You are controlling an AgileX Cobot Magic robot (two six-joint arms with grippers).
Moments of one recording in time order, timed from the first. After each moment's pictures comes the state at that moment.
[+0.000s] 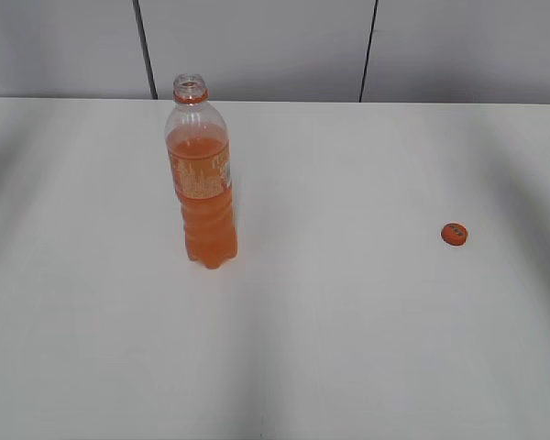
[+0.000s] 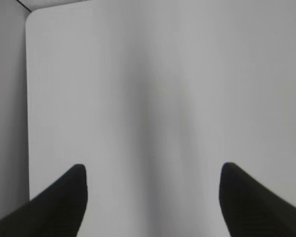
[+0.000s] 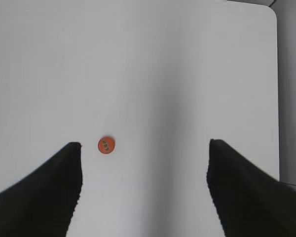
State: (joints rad) left arm 0.12 1.69 -1.80 0.04 1.22 0.20; right arm 0.08 1.58 -1.75 -0.04 1.21 -0.11
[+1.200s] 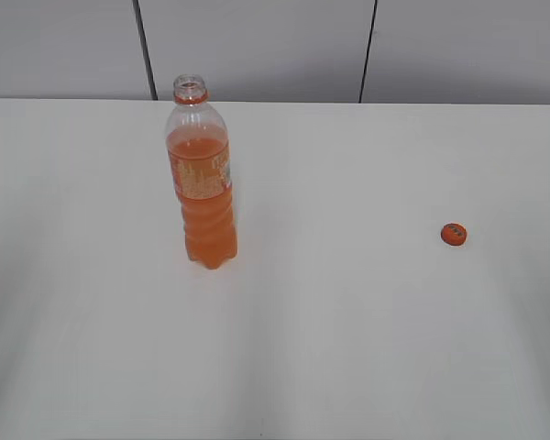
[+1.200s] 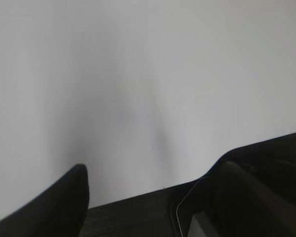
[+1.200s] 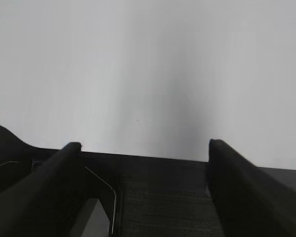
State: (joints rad) left arm -0.13 0.73 -0.63 0.00 1.03 0.09; right arm 0.08 0.64 -0.57 -0.02 1.04 -0.11
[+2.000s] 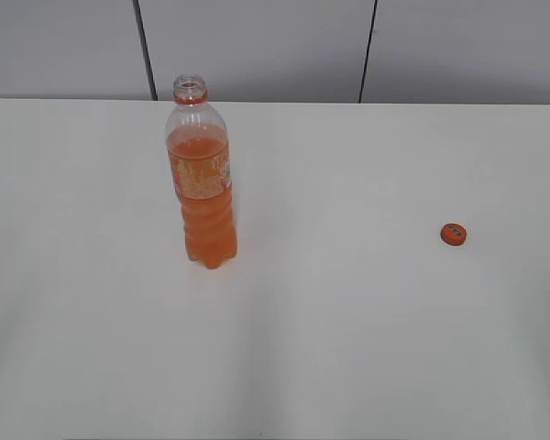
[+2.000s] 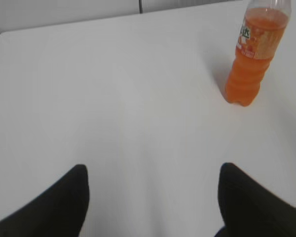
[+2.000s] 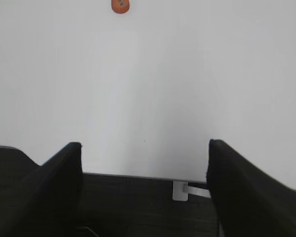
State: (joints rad) left arm -0.13 0.10 -0.57 0.02 1.03 0.01; right arm 0.08 0.21 -0.47 0.00 1.07 -0.11
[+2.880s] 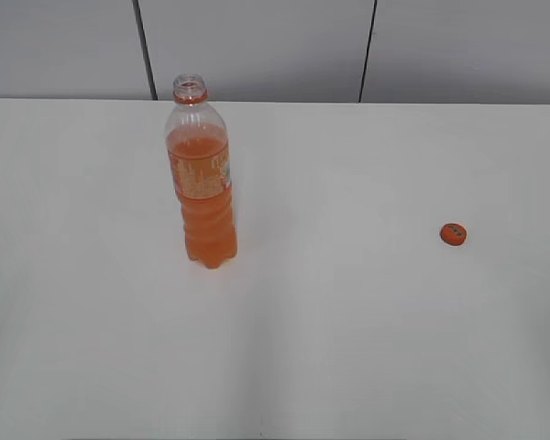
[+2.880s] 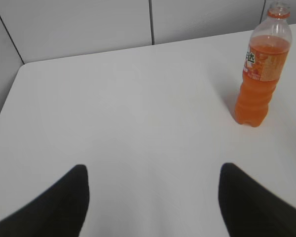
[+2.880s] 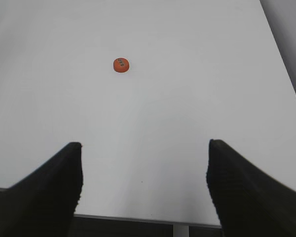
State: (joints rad) left arm -0.13 -0.01 -0.57 0.06 1.03 0.01; right arm 0.08 -0.01 -0.44 0.00 1.02 -0.11
